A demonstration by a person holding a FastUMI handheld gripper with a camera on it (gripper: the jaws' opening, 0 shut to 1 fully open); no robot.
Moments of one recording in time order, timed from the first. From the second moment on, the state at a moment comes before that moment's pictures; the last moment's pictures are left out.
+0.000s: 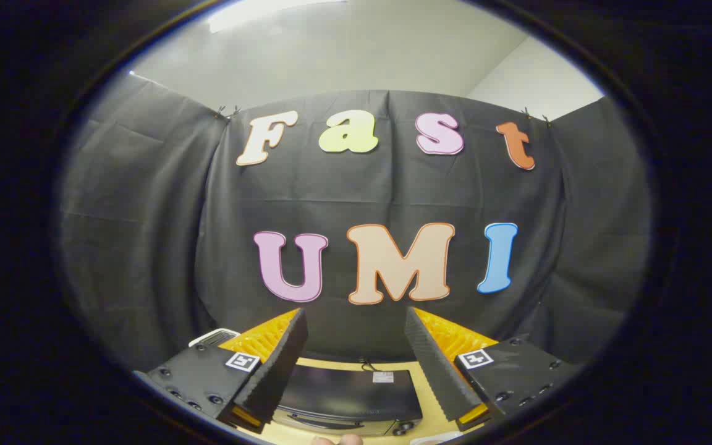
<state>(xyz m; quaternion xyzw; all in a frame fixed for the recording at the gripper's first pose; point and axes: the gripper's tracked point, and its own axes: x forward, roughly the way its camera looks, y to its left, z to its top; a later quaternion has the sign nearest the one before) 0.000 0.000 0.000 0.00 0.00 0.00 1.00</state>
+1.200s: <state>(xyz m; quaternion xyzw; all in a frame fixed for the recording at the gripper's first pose) 0.053 -0.027 -0.073 0.04 0.03 -0.04 1.00</state>
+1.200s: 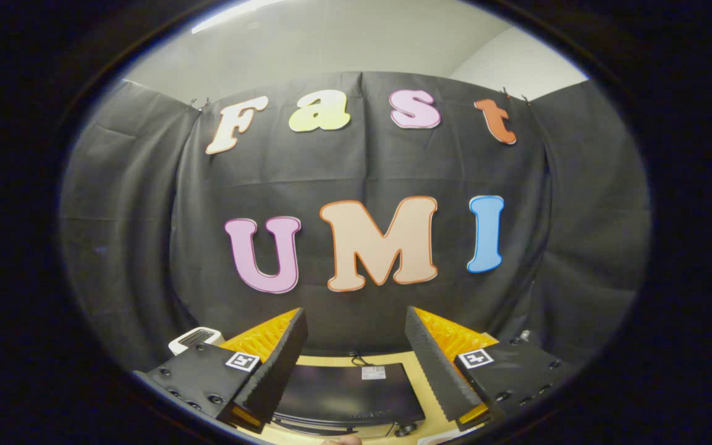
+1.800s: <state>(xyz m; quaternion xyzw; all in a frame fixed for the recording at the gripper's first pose) 0.056 0.031 -0.253 0.03 0.17 0.00 0.99</state>
